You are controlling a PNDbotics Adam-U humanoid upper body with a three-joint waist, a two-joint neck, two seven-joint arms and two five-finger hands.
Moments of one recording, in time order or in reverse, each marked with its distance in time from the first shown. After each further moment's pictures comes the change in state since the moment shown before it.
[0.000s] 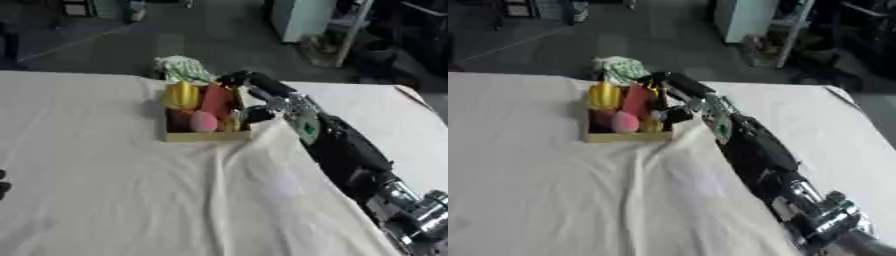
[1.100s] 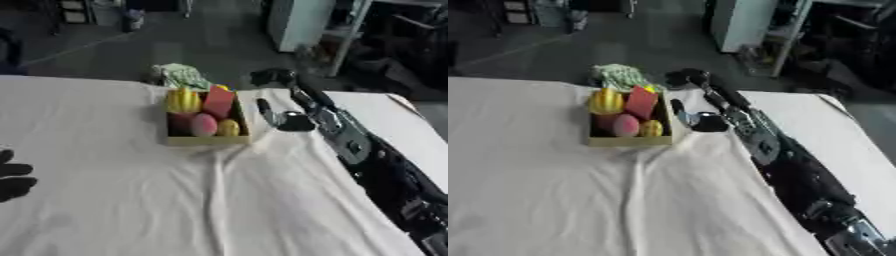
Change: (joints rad) left arm 0.038 0.001 0.002 0.000 -0.012 -0.014 0.005; right arm 0.308 -0.026 0.058 -0.413 -0.327 -0.144 -0.183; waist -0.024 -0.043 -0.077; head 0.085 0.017
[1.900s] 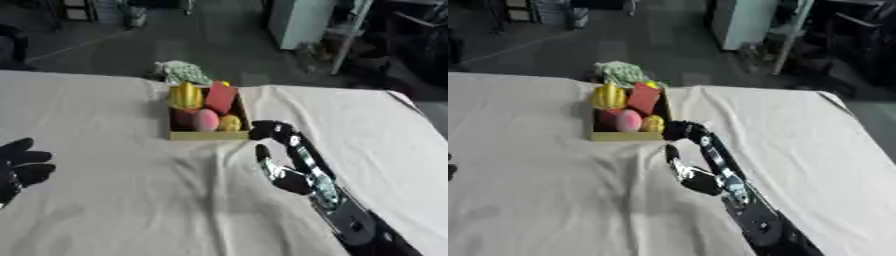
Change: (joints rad) left arm 0.034 -0.001 0.001 0.000 0.031 -0.029 0.010; right arm 0.378 0.251 0.020 -0.380 -0.235 0.202 0.075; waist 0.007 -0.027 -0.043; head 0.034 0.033
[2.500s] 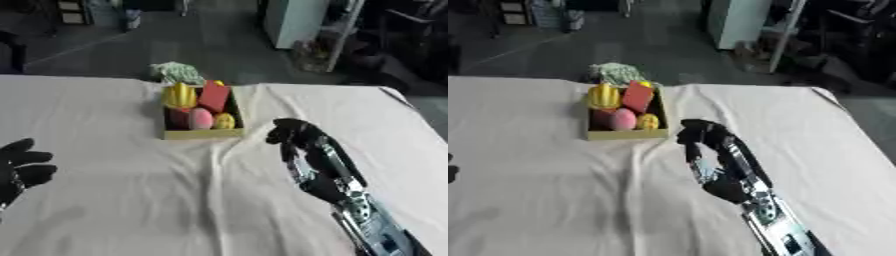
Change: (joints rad) left arm 0.031 -0.009 0.004 0.000 0.008 -0.003 0.023; right arm 0.121 0.009 -0.102 -0.275 -0.189 0.168 0.128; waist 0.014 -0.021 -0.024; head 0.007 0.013
